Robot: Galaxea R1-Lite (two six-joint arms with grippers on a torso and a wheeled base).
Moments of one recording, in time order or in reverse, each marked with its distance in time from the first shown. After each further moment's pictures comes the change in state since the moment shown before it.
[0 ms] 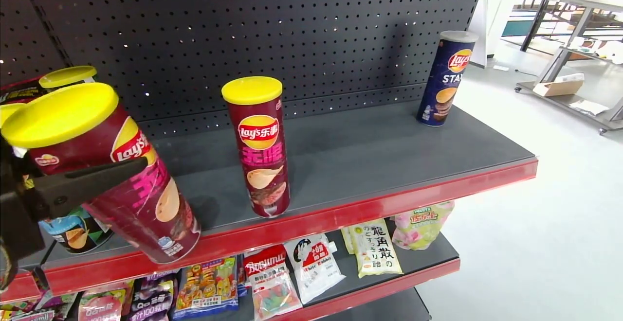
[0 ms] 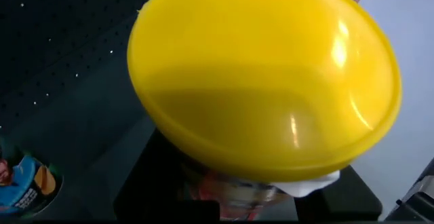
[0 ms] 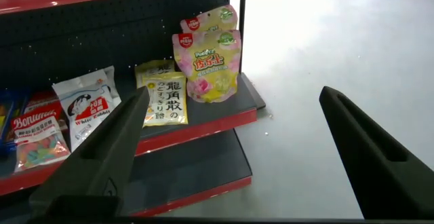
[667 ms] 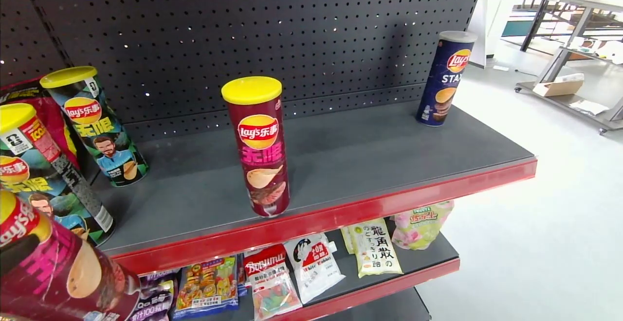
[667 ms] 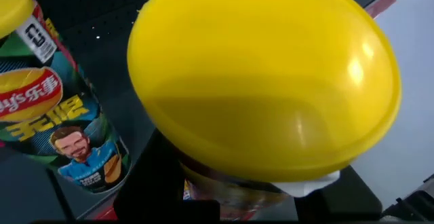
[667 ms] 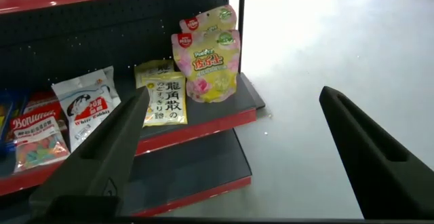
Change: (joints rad) left arm 0.129 -0.367 0.140 0.182 0.058 -0.066; right arm 0.001 0.000 0.000 0.000 0.000 0.000
